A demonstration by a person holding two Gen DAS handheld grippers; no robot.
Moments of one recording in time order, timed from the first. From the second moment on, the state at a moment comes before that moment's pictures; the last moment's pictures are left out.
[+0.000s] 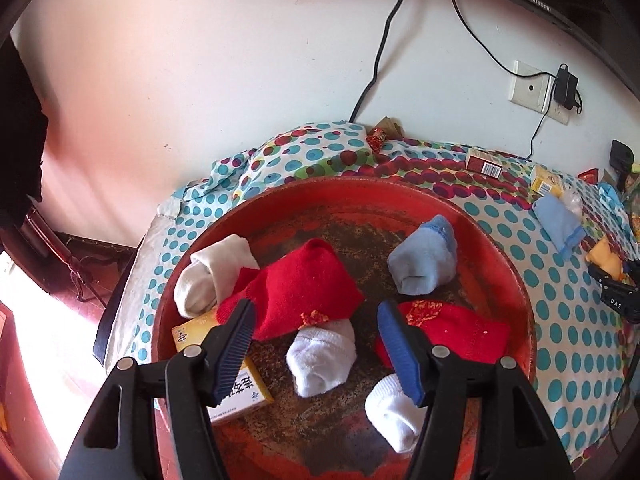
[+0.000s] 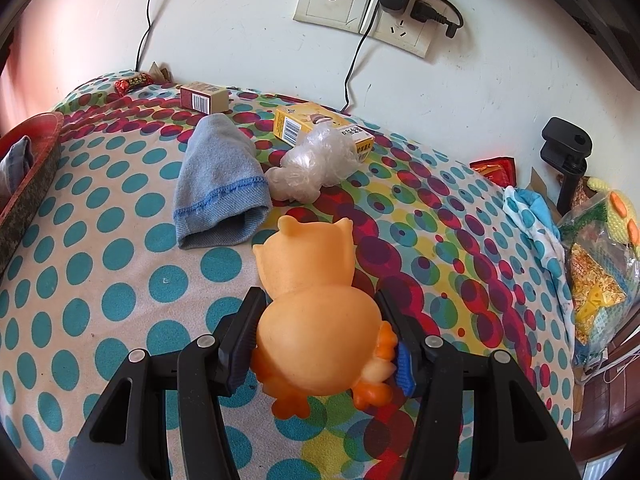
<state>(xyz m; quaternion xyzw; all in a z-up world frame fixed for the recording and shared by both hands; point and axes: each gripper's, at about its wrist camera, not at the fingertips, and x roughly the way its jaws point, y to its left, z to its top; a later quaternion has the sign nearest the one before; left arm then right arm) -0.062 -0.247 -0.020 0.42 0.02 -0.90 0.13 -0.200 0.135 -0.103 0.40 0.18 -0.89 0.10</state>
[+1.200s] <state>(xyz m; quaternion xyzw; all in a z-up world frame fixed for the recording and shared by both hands) -0.006 -0.290 -0.031 0.41 0.06 -0.90 0.16 -0.133 0.003 -0.028 0.37 0.13 -0.89 0.25</state>
